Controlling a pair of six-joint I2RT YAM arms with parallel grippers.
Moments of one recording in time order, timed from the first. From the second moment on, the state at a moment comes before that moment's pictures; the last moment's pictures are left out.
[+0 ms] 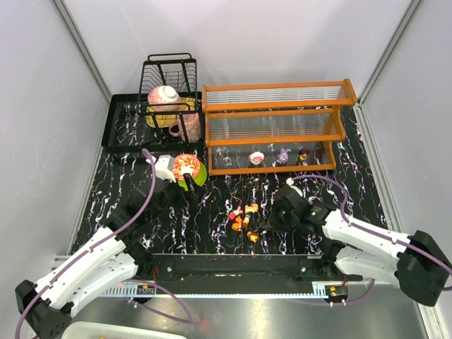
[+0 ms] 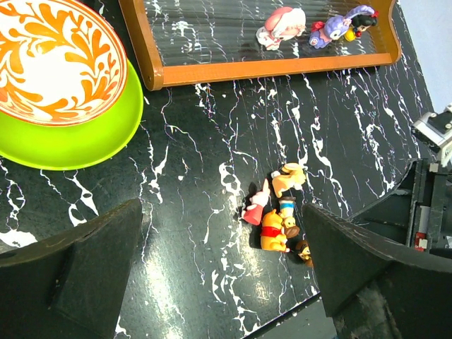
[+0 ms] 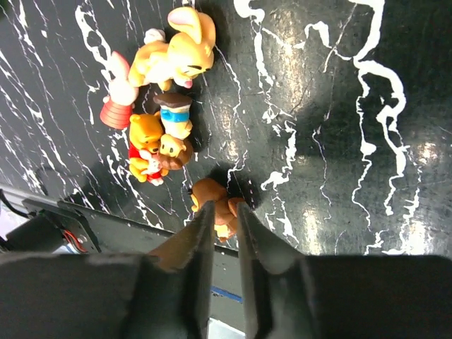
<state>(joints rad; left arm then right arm) -0.68 0.65 0.57 -0.35 -0.10 -0.60 0.84 1.06 0.50 -0.39 -0.02 1.18</state>
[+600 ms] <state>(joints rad) -0.68 0.67 0.57 -0.35 -0.10 -0.60 0.84 1.20 0.62 -0.38 -0.20 0.64</state>
